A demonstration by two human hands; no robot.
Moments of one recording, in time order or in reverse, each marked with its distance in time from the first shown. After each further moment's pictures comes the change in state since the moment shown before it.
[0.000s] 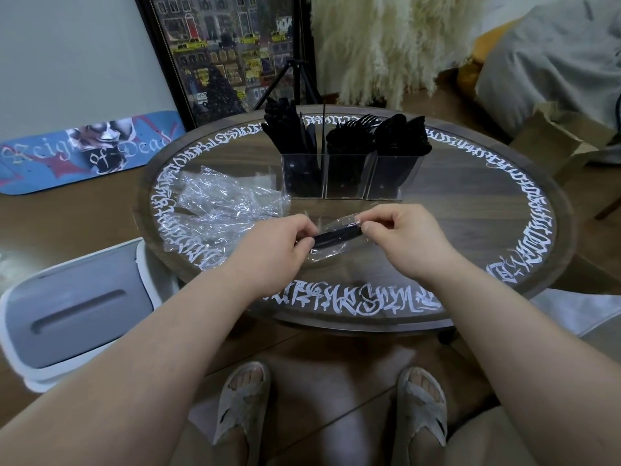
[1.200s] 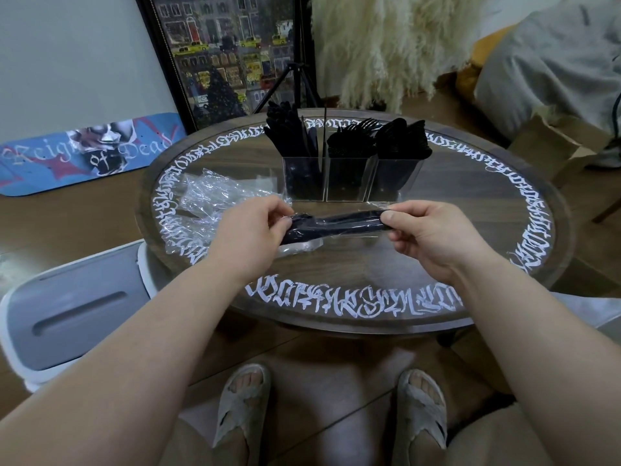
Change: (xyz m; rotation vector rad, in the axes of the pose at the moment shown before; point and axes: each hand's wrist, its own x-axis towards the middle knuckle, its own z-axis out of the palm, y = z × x) left_hand 0.006 -0.013 -0.016 0.001 0.291 -0.082; right_hand 0.007 0.007 -0.018 0.655 0.019 0.298
